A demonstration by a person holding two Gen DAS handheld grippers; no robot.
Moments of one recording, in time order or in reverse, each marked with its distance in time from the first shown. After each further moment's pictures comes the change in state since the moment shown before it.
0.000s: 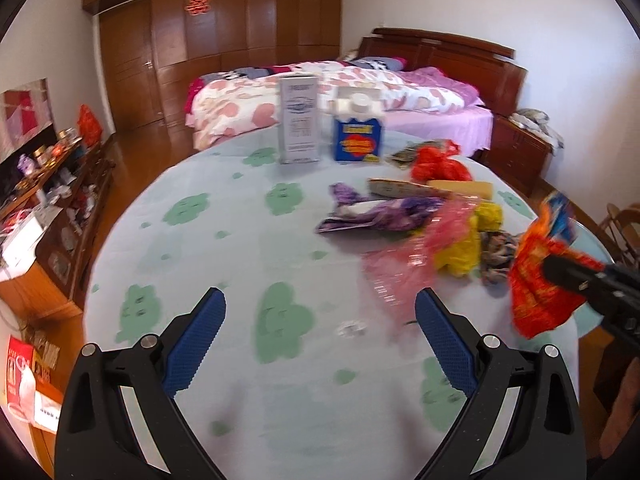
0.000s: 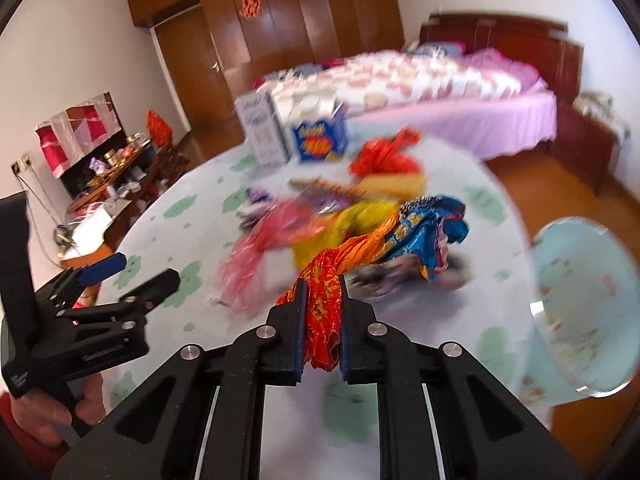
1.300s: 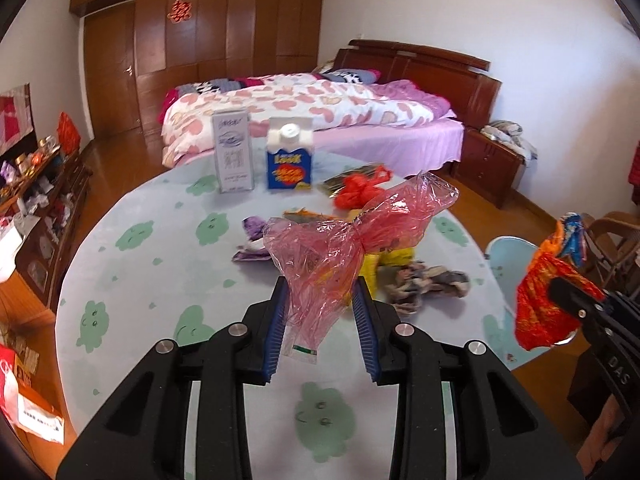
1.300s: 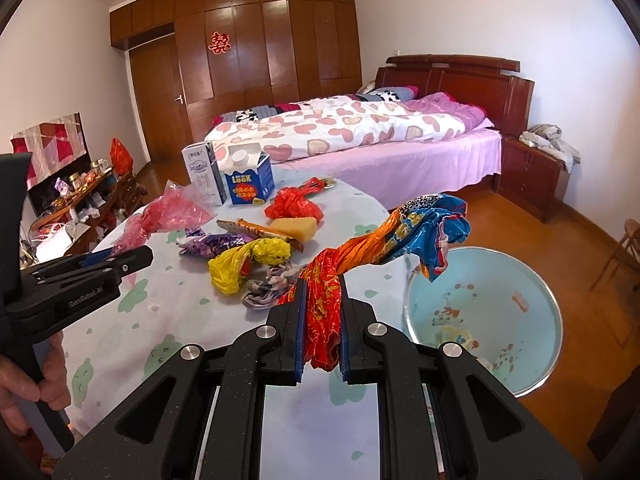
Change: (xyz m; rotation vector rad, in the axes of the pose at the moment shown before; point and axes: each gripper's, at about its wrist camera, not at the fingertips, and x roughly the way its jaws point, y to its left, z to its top) left arm -0.034 -0.073 0.025 -0.002 -0.045 -0.093; right arm -0.070 -0.060 -0.008 0.000 -0.133 -0.161
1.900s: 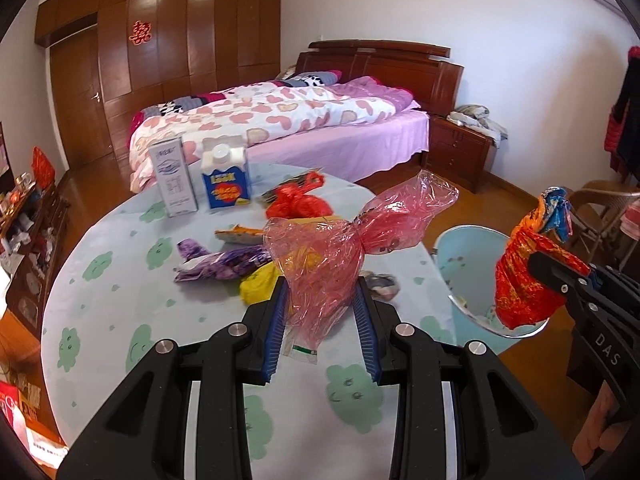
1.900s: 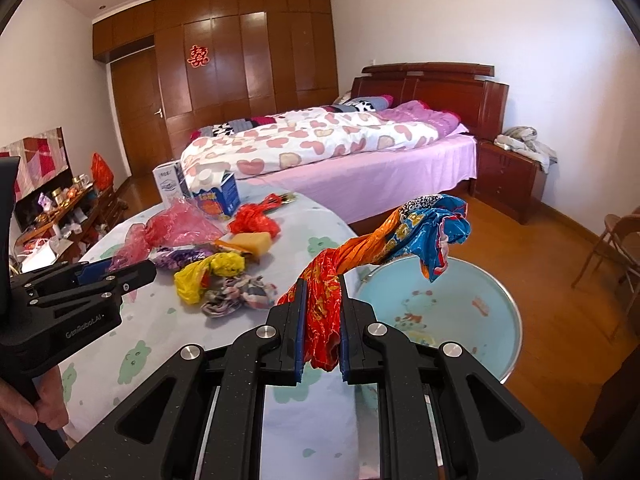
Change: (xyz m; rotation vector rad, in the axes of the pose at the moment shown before) left arm -0.003 -0.067 0.006 0.115 -0.012 -0.065; right arm -0.022 -0.041 0.001 0.040 -0.045 -0.075
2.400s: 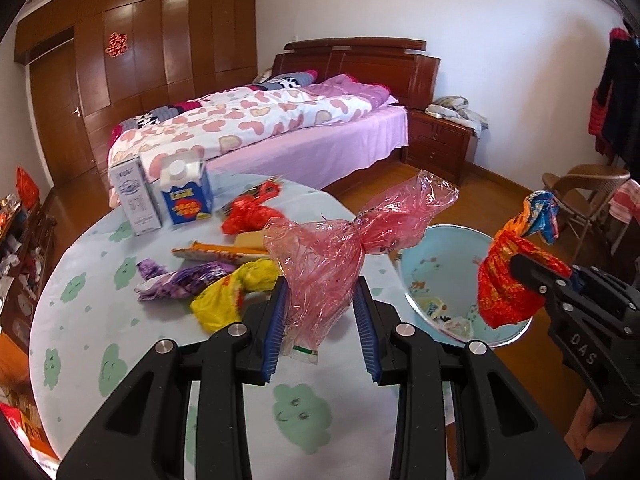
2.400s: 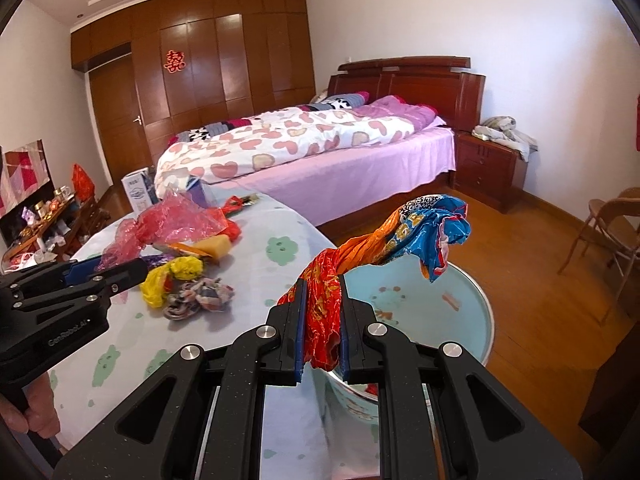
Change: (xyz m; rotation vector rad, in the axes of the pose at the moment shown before) left arm 0.015 -0.046 0.012 0.063 0.002 -0.046; right arm 0.008 -0.035 -0.003 0.053 0.014 -0.068
